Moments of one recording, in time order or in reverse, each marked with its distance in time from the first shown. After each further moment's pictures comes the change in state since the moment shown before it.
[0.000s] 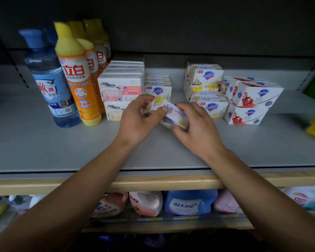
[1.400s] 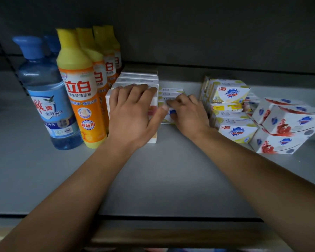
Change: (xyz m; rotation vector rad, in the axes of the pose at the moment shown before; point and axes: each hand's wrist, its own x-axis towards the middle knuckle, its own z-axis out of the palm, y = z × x) left_hand 0.071 -0.012 -0.045 1.062 0.240 0.533; right_hand 0.131 0.041 0.092 -0.423 -0.213 -0.072
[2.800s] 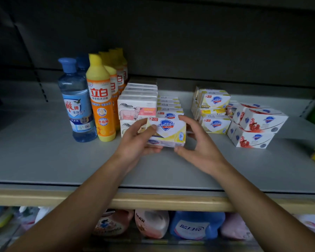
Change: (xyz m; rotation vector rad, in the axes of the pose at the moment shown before) left_hand -0.062 0.032 -0.038 -1.495 -0.319 -0.851; right_hand -0.137 -0.033 -0.093 0.963 -0.040 0.080
